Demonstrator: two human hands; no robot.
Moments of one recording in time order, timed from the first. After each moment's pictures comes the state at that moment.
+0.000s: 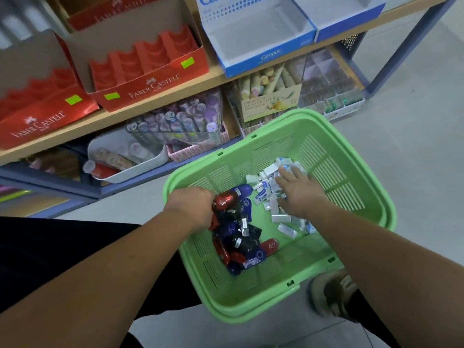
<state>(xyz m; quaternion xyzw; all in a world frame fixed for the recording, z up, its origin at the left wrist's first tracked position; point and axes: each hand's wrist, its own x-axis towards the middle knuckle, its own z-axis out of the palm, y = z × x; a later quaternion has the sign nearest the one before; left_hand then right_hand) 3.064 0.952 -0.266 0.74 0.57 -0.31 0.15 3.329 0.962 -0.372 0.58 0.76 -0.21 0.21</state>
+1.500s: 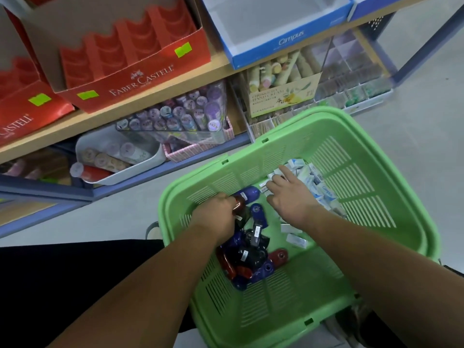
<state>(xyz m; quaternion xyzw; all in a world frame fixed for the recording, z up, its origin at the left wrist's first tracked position) 3.081 0.960 -0.341 0.70 0.62 -0.18 0.29 3.290 0.982 -0.402 0.39 0.88 -0.01 0.27</state>
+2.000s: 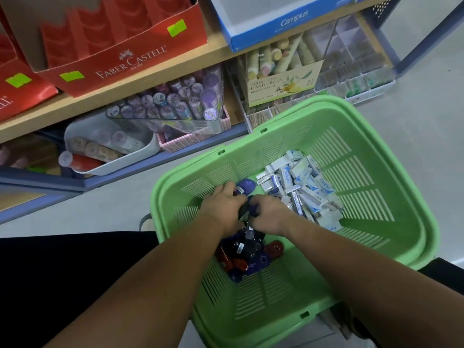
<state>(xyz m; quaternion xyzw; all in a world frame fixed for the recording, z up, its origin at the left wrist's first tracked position) 3.090 0.962 -0.378 0.77 0.52 -0.26 0.27 3.250 0.949 -0.404 0.61 0.57 -0.54 0.05</state>
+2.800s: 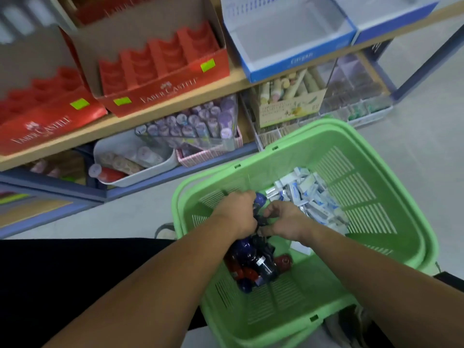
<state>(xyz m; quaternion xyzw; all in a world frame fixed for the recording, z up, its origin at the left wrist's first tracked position) 3.103 0.974 -0.319 0.71 0.61 -0.14 0.33 3.263 0.948 -0.374 0.64 0.44 -0.63 -0.08</state>
